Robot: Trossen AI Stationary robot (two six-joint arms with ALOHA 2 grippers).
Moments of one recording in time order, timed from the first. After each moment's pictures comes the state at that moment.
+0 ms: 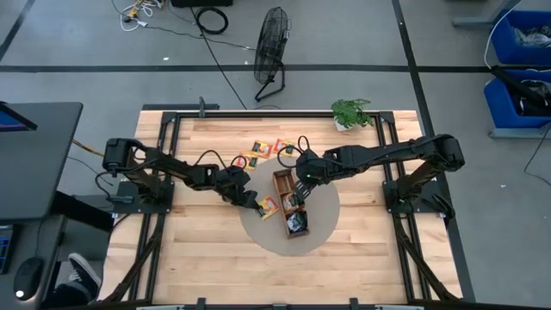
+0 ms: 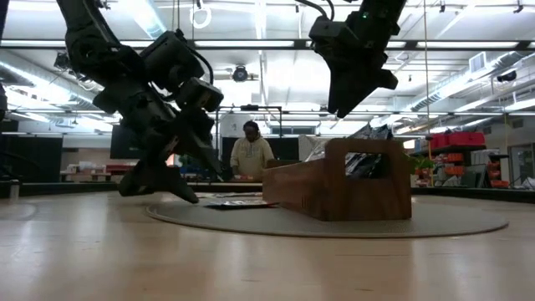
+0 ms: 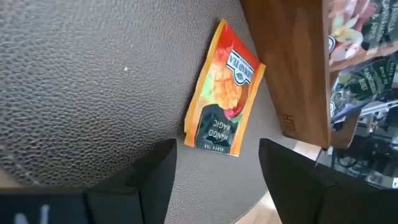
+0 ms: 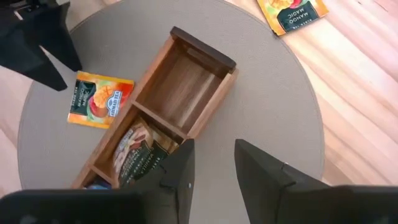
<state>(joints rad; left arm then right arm) 0.05 1.64 0.55 0.36 0.31 -1.20 0.03 1.59 1.25 -0.82 0.22 0.75</state>
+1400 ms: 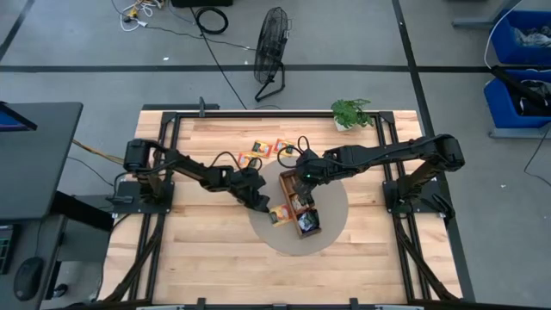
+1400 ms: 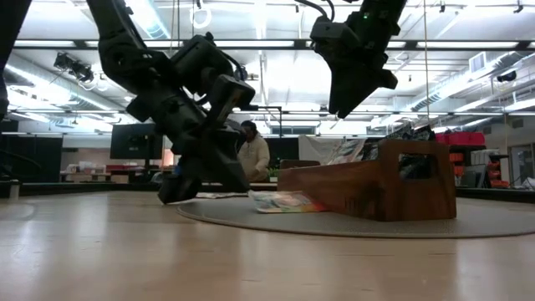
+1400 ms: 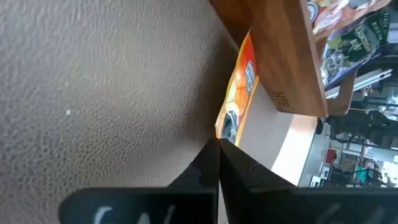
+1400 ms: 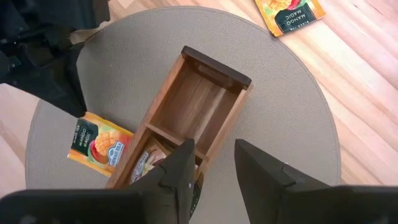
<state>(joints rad) 0.04 1.83 0.72 0.41 0.38 -1.09 0.03 1.59 1.25 -0.83 0.23 0.73</state>
